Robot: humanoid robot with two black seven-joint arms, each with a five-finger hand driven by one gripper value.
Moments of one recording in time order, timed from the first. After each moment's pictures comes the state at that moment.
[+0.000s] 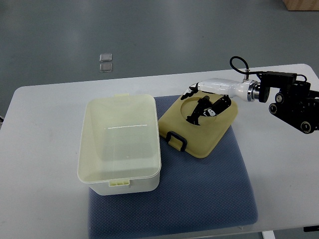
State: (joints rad) left arm 0.03 0.00 -0.08 -0.16 -0.06 0.16 0.13; right arm 1.00 -0.39 0.25 0.75 -1.49 0.13 0.61
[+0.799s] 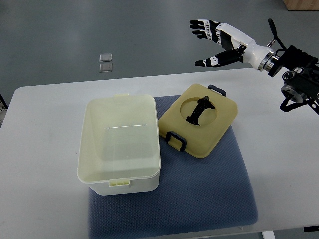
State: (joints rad) left arm 0.03 0.00 -0.08 -0.16 -0.06 0.16 0.13; right arm 1.00 -0.40 0.44 0.74 -0.67 0.25 0.61
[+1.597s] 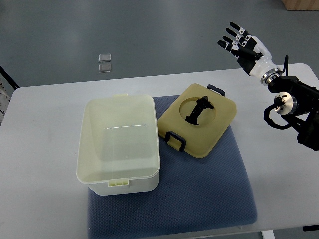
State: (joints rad) left arm 0.03 0.00 -0.08 -0.17 -0.06 0.16 0.13; right arm 0.91 -0.30 0.46 0.61 0.00 0.21 0.41
